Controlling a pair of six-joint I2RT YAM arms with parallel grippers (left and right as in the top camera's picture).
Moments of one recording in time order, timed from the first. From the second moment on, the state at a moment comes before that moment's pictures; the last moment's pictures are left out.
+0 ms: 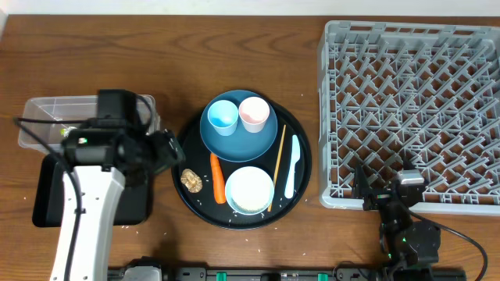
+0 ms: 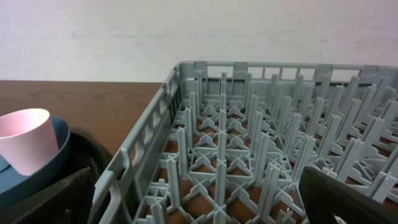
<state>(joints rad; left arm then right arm) 0.00 1.25 1.18 -1.26 0.18 -0.49 0.08 0.01 0.01 -0.07 -0.01 0.04</state>
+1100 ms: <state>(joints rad) -0.21 1.32 0.87 -0.93 0.03 -0.49 0.08 0.01 0.01 -0.07 -0.01 0.04</state>
